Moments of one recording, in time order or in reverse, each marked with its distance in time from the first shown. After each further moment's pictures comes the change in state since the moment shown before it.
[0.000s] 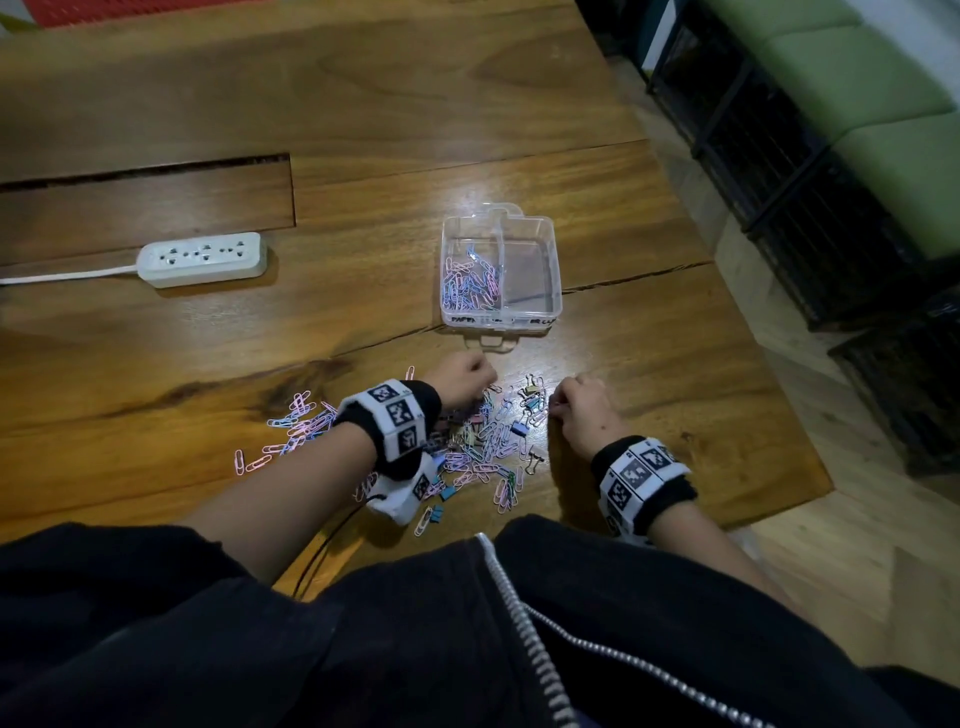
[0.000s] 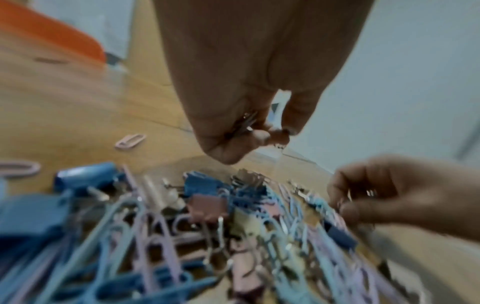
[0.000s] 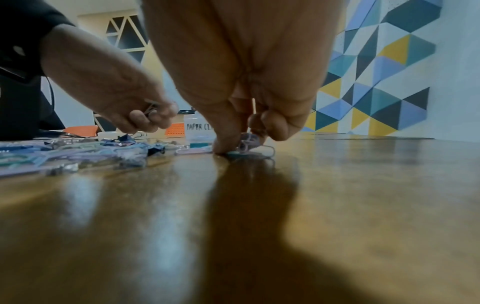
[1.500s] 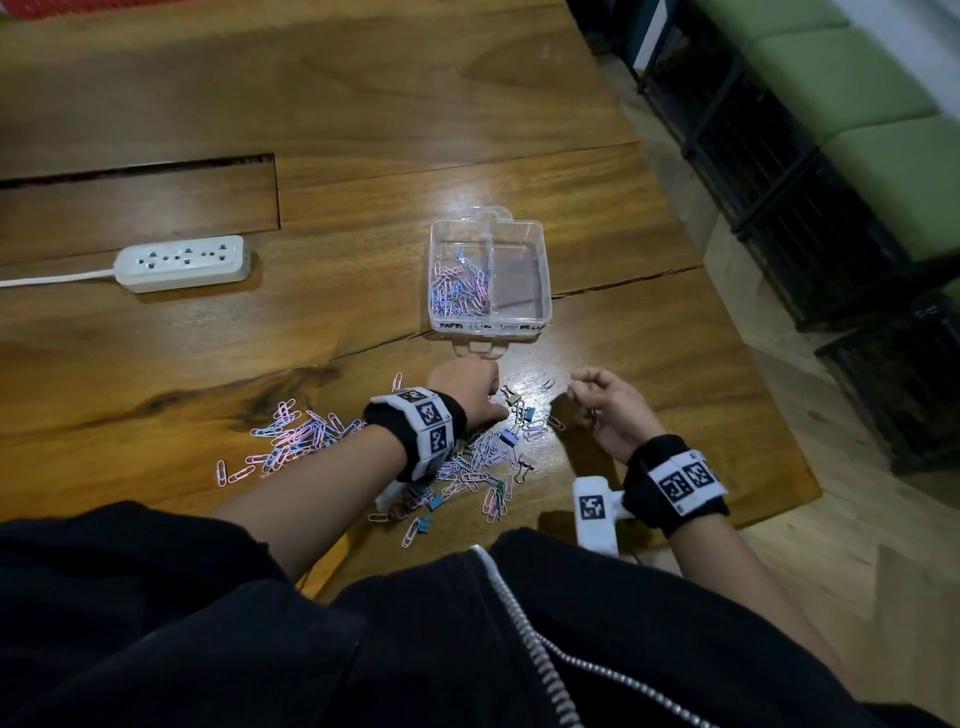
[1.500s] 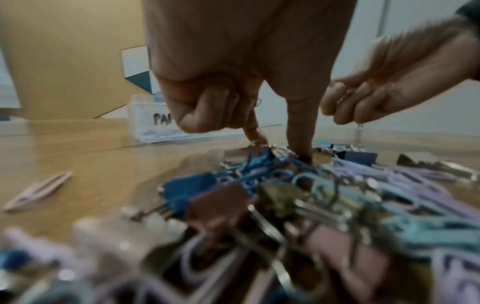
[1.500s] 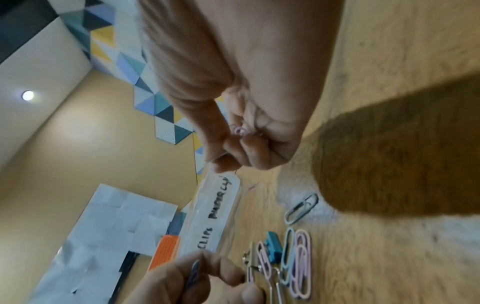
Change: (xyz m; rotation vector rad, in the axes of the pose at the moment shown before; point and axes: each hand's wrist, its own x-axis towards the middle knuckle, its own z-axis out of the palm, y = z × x) left_hand 0.014 0.011 0.018 0.638 0.059 0.070; right_hand -0.003 0.018 -0.033 1.396 -0.129 0.295
